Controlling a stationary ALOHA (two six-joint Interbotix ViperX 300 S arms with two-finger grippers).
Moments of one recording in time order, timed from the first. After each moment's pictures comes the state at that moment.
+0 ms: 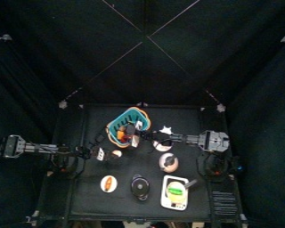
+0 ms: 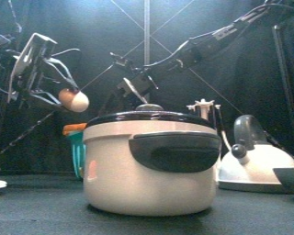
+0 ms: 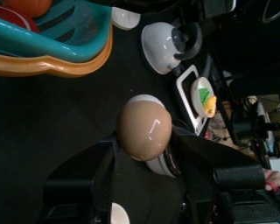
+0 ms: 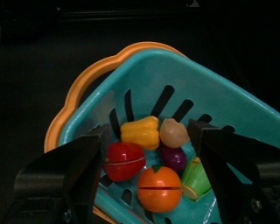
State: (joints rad) left arm 0.09 -0.62 1.15 1.16 -0.02 -2.14; right arm -0.29 0.28 0.15 -0.55 0.10 0.37
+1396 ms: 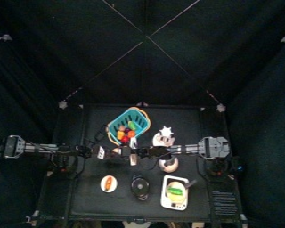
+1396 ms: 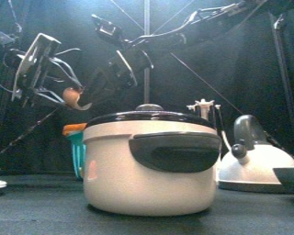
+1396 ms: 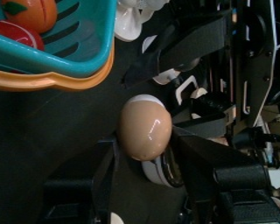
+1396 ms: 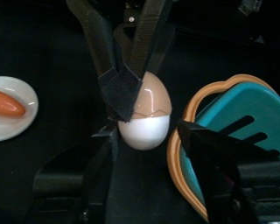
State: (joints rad) left arm 0.11 -0.62 1.13 1.15 0.01 -2.14; right arm -0.08 0.28 0.13 -0.64 0.12 0.36
